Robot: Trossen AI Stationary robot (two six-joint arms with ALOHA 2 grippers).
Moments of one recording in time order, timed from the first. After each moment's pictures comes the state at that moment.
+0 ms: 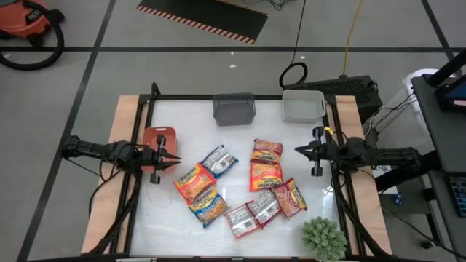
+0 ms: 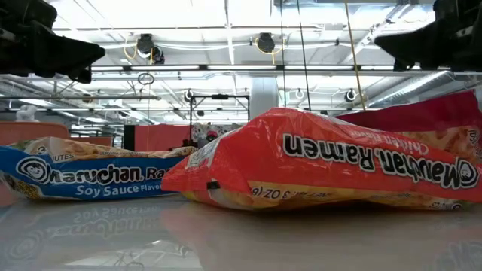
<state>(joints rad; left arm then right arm) -0.21 0.01 0.01 0.04 -0.12 0.13 0.02 0.01 0.01 0.20 0.05 -0.23</state>
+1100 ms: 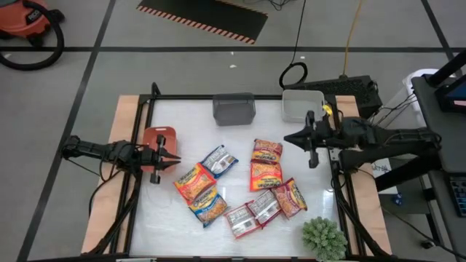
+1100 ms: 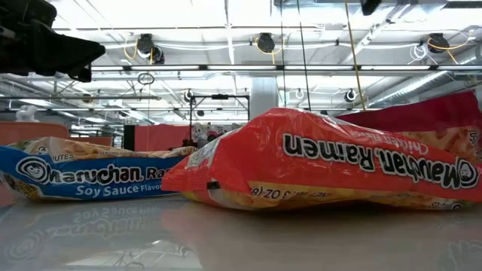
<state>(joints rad) -0.21 0.01 0.01 0.06 -0.13 0.13 0.05 0.70 0.74 -0.14 0.08 0.07</state>
